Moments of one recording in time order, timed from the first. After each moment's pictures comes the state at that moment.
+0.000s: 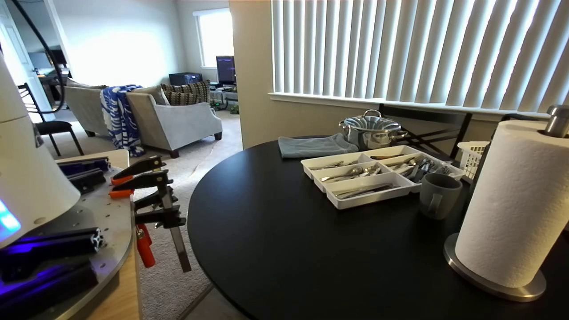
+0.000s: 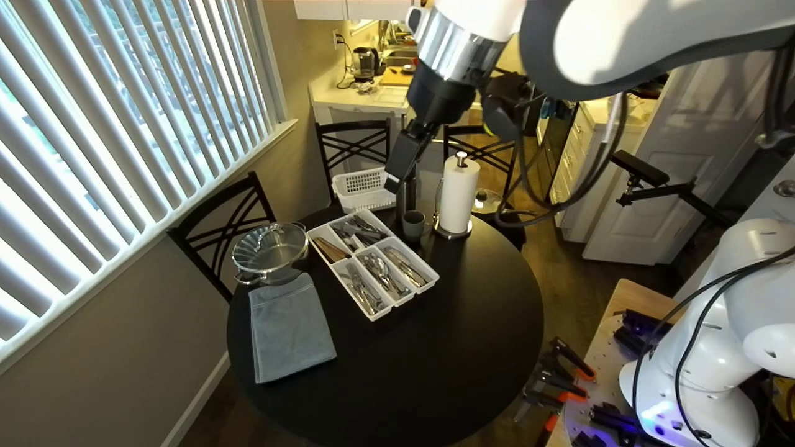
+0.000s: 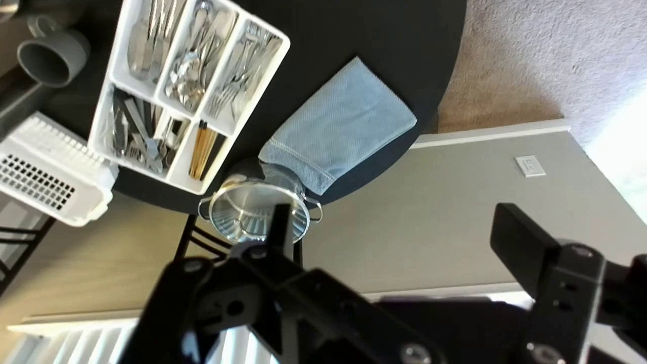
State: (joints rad) arm 0.17 -0.39 0.25 -2.16 0.03 2.17 0.10
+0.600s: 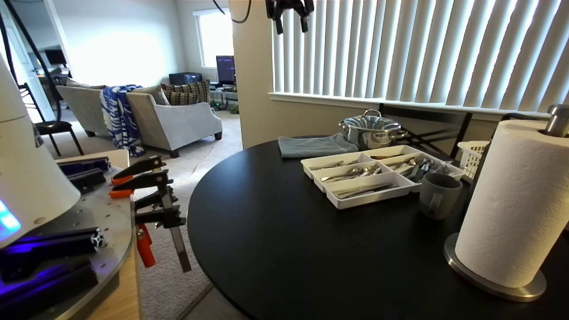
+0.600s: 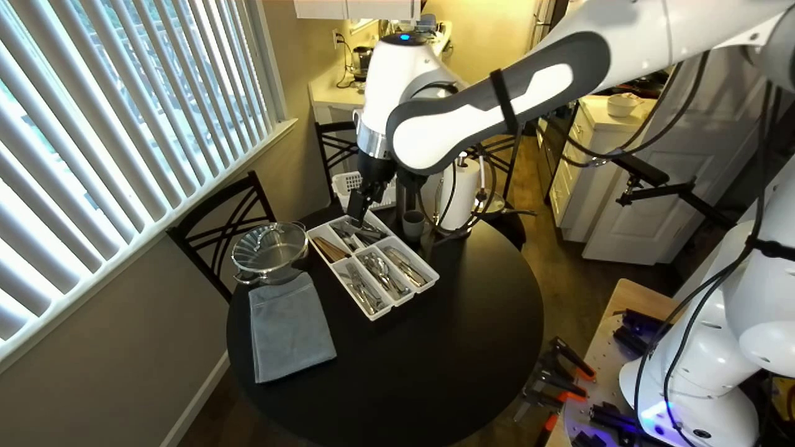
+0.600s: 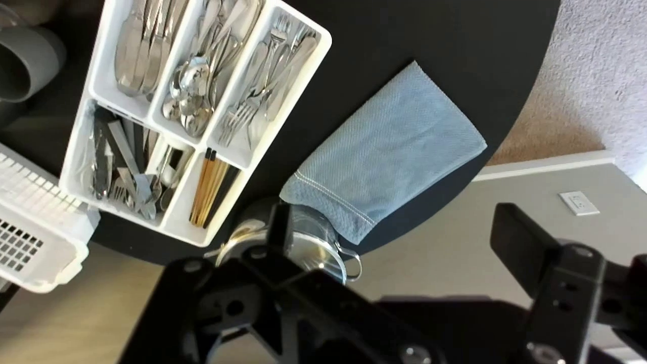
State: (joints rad) arm 0.14 0.12 0.15 -1.99 -0.03 2.38 0.01
